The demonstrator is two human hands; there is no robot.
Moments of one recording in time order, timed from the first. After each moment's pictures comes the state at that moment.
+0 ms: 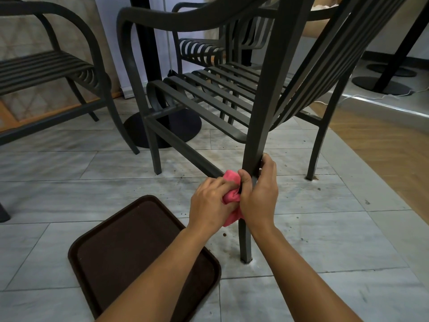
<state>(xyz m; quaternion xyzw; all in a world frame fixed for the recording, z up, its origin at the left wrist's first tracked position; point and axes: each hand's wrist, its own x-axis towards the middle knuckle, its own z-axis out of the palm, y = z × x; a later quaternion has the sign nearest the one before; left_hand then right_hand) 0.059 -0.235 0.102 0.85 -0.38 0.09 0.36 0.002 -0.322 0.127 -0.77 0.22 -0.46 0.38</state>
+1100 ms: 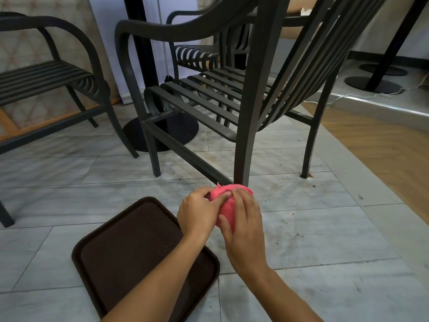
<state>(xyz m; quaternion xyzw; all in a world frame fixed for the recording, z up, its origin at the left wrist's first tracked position) 0.030 -0.220 0.119 0.88 -0.14 -0.01 0.45 -0.054 -0.278 0.086 -0.88 0.17 -0.38 0.22</state>
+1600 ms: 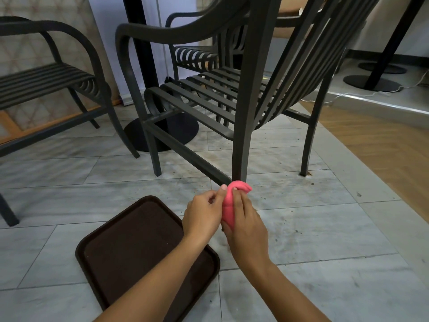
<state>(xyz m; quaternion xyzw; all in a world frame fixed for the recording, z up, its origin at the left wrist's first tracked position) 0.014 -0.213 0.124 0.86 -0.17 -0.10 0.47 -0.062 -0.283 0.087 -0.92 0.20 -0.31 0.13</state>
